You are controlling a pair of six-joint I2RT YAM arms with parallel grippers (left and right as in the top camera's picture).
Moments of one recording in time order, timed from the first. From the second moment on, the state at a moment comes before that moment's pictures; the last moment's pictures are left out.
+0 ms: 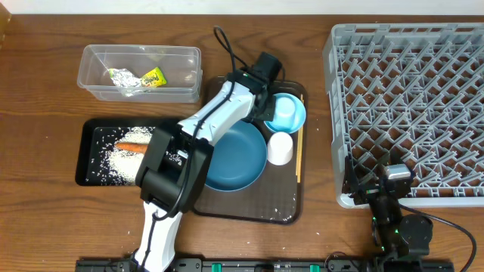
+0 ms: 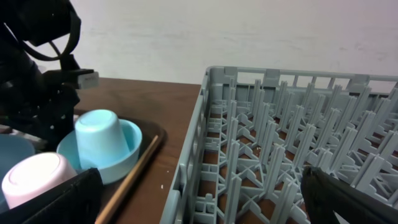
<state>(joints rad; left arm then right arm) -0.55 2.16 1.64 -0.77 0.01 -0.36 0.02 0.01 0.01 -0.06 -0.14 0.00</state>
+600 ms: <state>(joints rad) -0.45 2.15 1.67 -0.76 -0.12 -0.34 0.02 0.01 0.01 -0.06 -0.14 0.00</state>
